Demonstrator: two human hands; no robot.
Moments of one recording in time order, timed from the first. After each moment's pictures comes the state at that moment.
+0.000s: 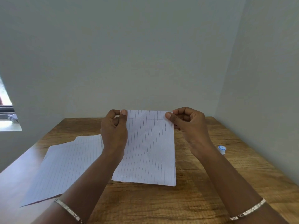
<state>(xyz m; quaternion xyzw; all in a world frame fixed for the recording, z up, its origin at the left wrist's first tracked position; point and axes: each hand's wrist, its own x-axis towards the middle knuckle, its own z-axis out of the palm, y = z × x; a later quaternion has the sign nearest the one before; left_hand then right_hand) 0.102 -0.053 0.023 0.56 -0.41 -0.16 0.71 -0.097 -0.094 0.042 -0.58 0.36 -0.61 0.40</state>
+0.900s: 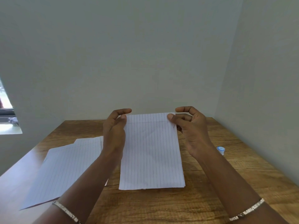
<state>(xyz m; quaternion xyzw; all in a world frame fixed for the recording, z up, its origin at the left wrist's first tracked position) 0.104 -0.050 0.025 0.50 -0.44 -0.23 0.71 -0.098 -0.093 0.043 -0.52 0.35 -0.63 0.46</state>
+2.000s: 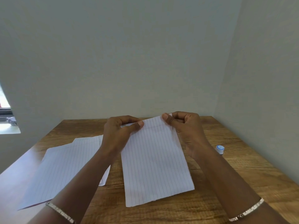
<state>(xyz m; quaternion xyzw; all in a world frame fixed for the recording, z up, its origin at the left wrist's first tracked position) 0.109 -0.047 0.032 0.55 -0.56 -0.20 0.58 -0.092 -0.088 0.043 -0.58 0.37 -0.57 0.46</state>
